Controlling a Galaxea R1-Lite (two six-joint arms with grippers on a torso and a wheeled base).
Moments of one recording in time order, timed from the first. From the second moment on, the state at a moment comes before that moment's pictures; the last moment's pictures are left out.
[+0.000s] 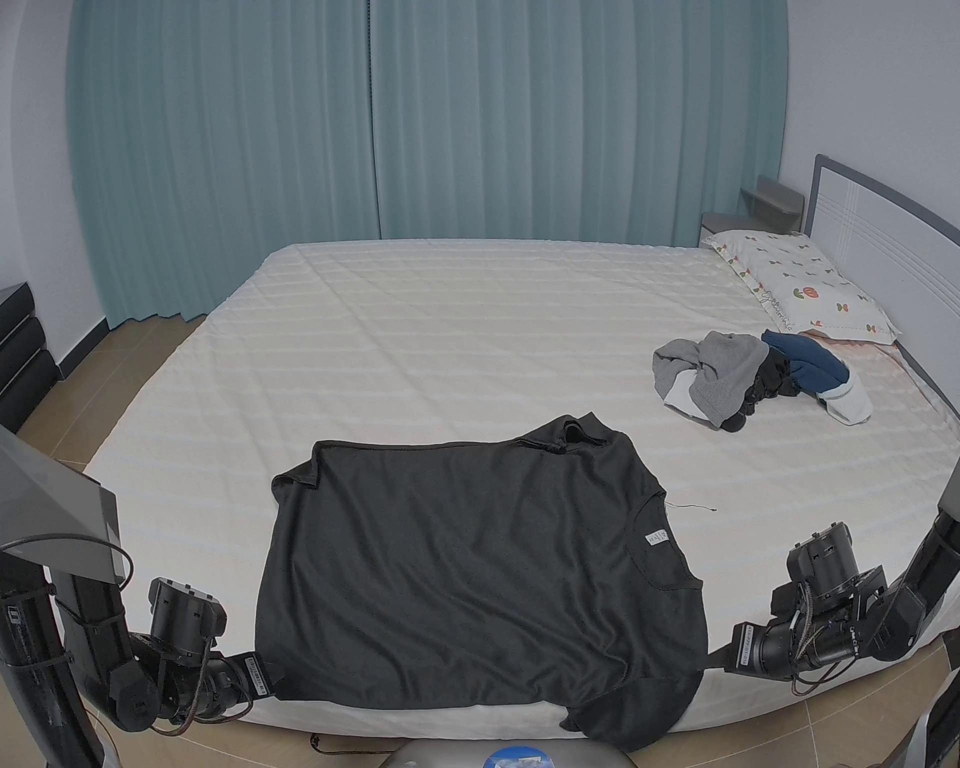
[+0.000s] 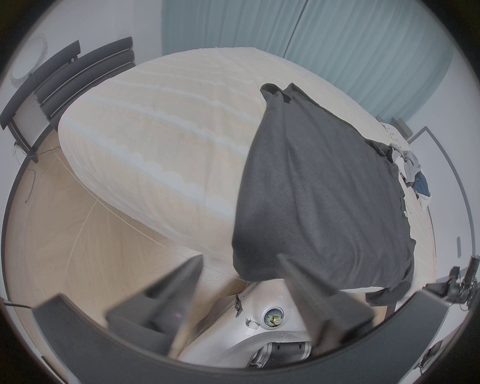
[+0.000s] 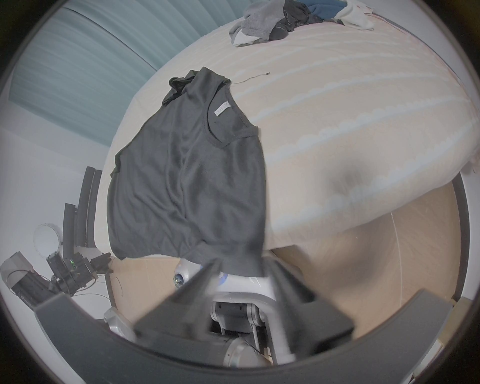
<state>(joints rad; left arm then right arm) -0.21 2.11 -0.02 -1.09 0.08 -0.60 0.30 1.88 -0.26 -0.58 0.17 0.61</state>
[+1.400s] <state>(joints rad) -0.07 2.07 -0.04 -1.23 -0.02 -0.65 0.27 2.15 -0.21 -1.35 0.21 1.06</state>
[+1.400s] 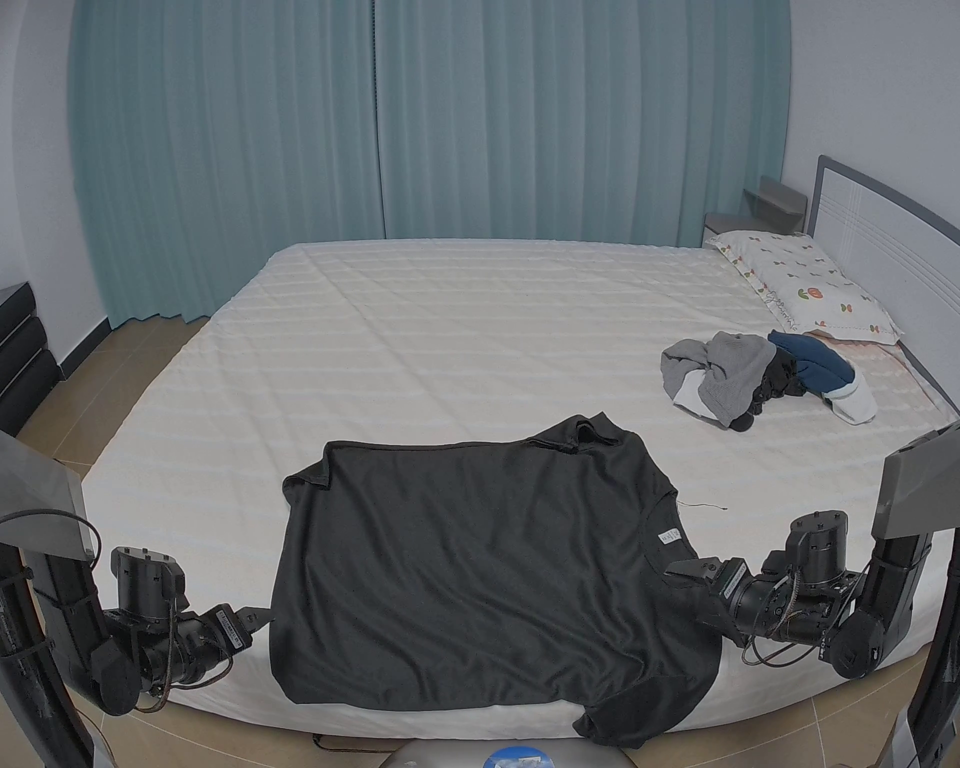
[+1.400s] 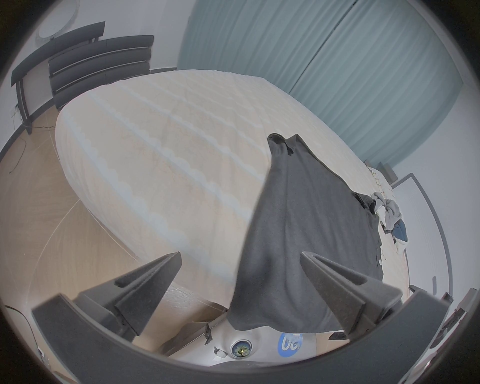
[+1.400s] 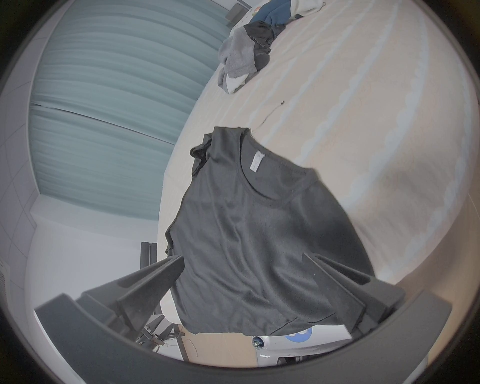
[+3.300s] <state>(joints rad) -0.25 2.34 -1.16 -0.61 -0.01 -0.88 0.23 2.29 -0.15 -1.55 0.21 1.08</state>
